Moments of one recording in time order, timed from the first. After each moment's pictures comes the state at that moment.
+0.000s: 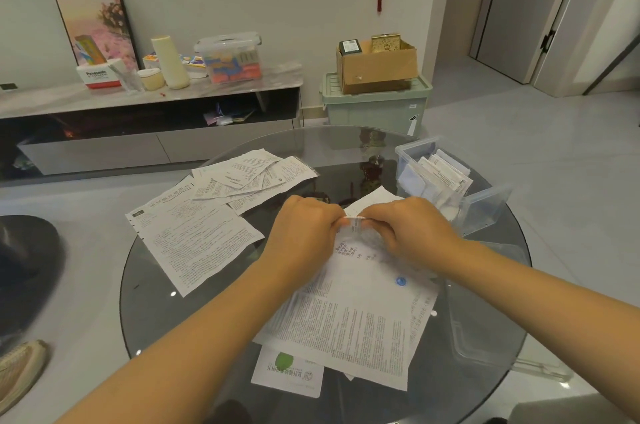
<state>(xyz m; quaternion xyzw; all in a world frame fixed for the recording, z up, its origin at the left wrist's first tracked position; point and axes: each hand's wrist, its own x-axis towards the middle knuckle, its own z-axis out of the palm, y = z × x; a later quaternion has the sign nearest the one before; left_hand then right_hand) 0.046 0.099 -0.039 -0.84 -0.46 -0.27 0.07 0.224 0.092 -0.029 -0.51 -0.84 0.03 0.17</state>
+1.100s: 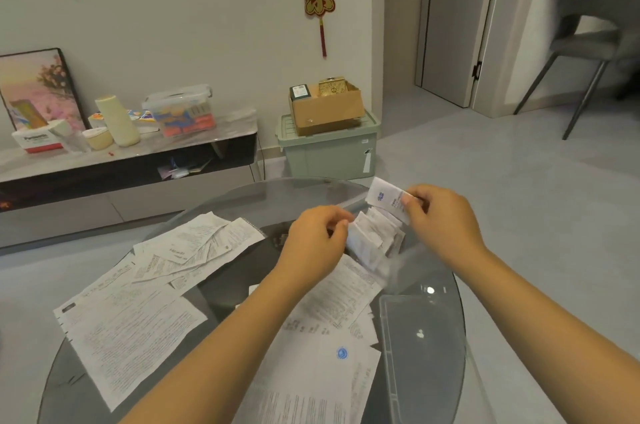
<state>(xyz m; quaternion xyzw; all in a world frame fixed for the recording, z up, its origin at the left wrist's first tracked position) 0.143 0.136 0.017 -0.77 -0.50 -0.31 -0.24 0.327 0.113 0.024 -0.71 -0.58 0.09 0.38</state>
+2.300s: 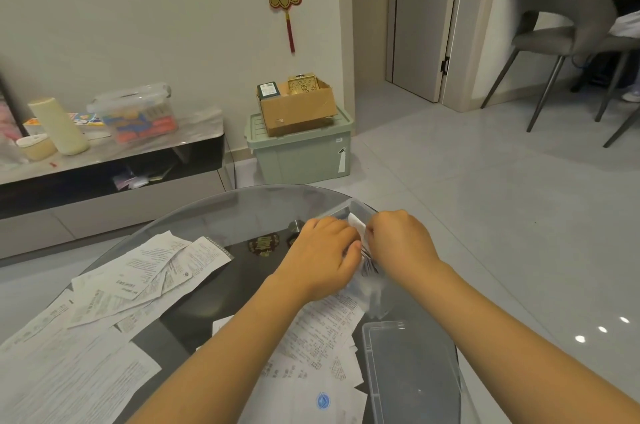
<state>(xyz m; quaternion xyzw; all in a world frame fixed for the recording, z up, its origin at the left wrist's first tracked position) 0.181 0.195 -0.020 -0.93 -0.34 -0.16 -0.06 0.316 0.149 0.010 -0.76 -0.63 0.03 0.13</state>
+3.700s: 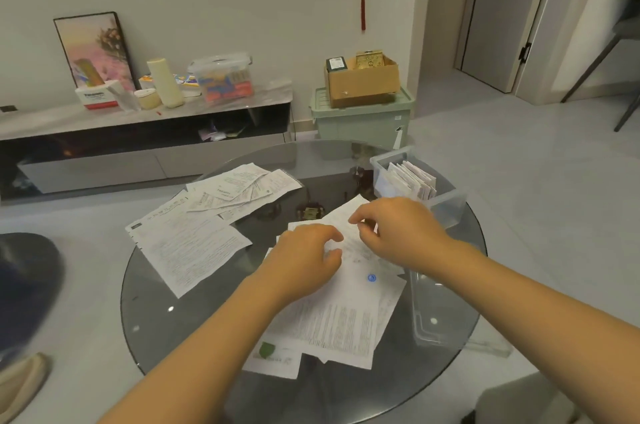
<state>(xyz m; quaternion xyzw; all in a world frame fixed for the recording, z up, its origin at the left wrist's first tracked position) 0.070 0.054 -0.012 -0.80 -0.56 -0.12 -0.18 0.237 0.060 0.007 -0.57 -0.80 0.05 0.16</state>
